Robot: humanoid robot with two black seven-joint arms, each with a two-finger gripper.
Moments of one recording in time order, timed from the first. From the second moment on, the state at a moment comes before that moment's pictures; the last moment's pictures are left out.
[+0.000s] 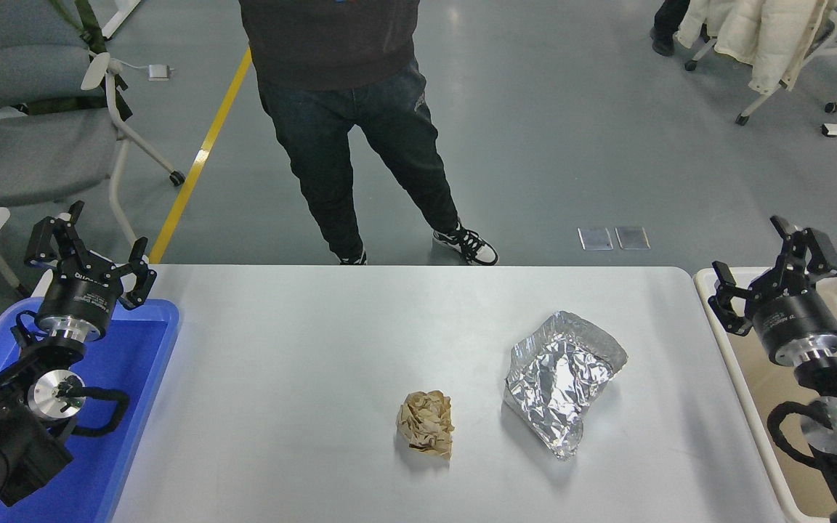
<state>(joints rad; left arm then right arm) -0.65 0.37 -0.67 -0.24 -0.08 -0.64 -0.64 0.24 -0.42 1.36 1.14 -0.56 0.03 0.19</state>
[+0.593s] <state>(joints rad) -0.65 0.37 -0.67 -0.24 -0.08 -0.64 -0.64 0.22 -0.57 1.20 1.49 -0.70 -0.04 -0.26</state>
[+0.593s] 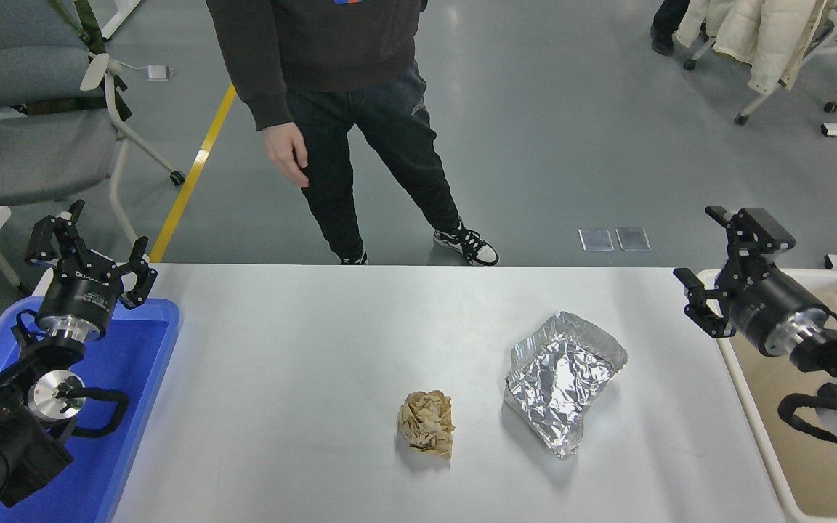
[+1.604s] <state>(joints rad) -0.65 0.37 -0.67 -0.24 -0.07 -0.64 -0.64 0.32 -0.50 0.83 1.42 -1.18 0.18 -0.56</state>
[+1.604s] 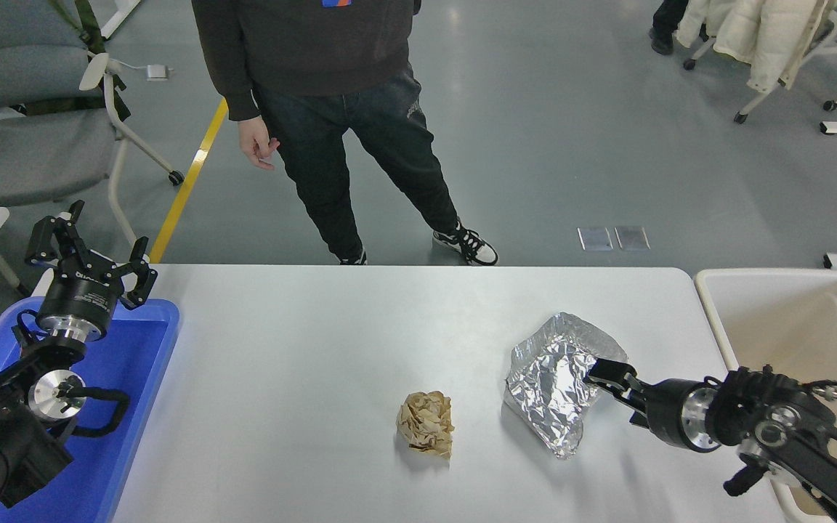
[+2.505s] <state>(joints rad) -0.65 0.37 -0.67 -0.24 -0.07 -0.64 -0.64 0.45 -0.34 0.76 1.18 -1.21 0.17 -0.61</state>
